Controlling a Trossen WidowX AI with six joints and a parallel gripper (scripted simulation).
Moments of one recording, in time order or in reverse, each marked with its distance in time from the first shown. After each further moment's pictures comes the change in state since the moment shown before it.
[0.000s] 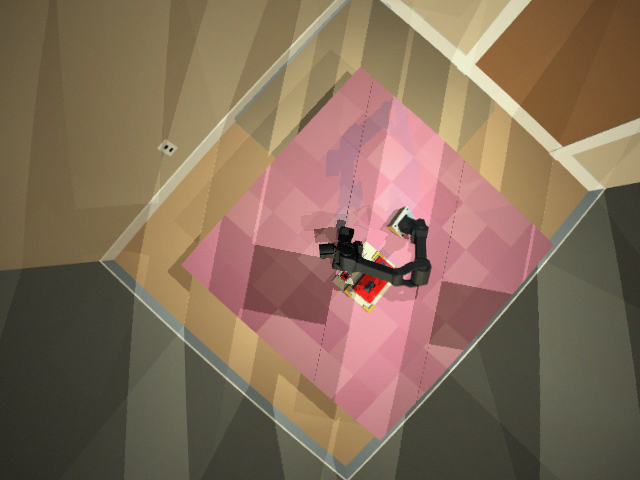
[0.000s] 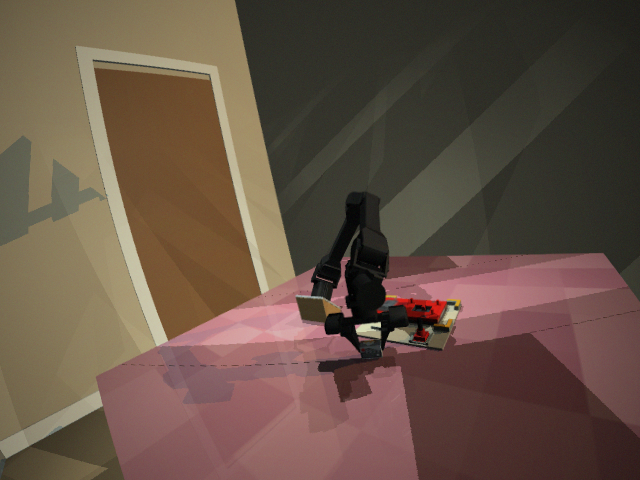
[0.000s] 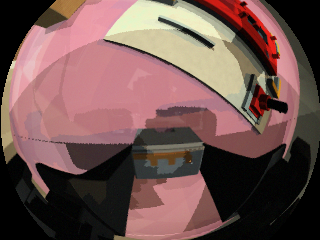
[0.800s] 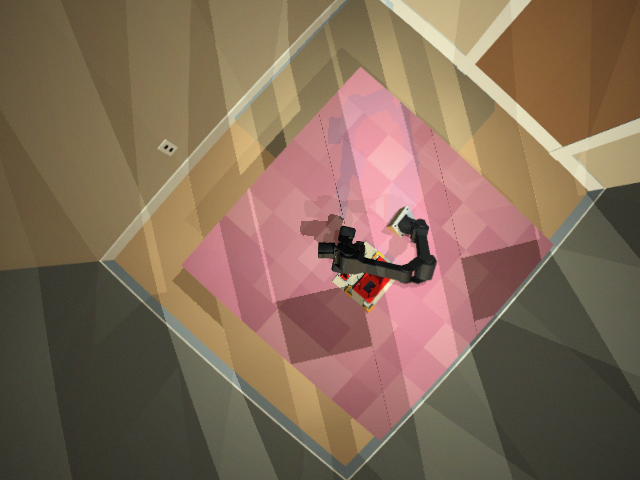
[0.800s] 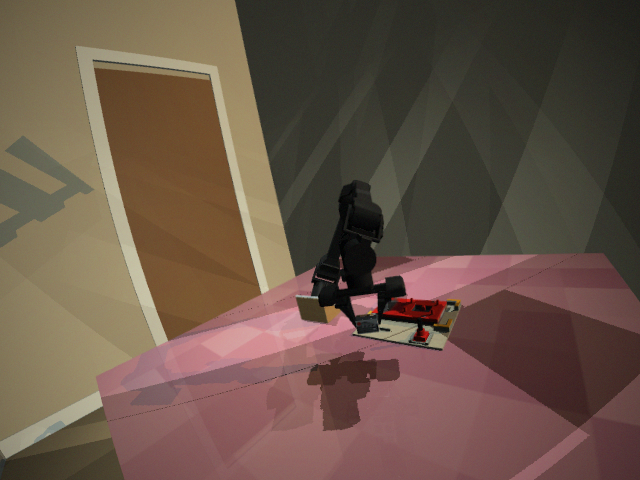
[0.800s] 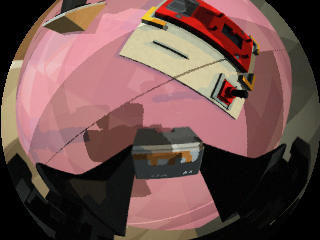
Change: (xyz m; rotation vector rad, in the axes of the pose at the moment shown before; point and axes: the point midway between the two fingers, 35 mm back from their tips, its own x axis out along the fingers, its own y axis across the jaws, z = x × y) arm -0.073 -0.002 -0.005 0.003 0.007 -0.001
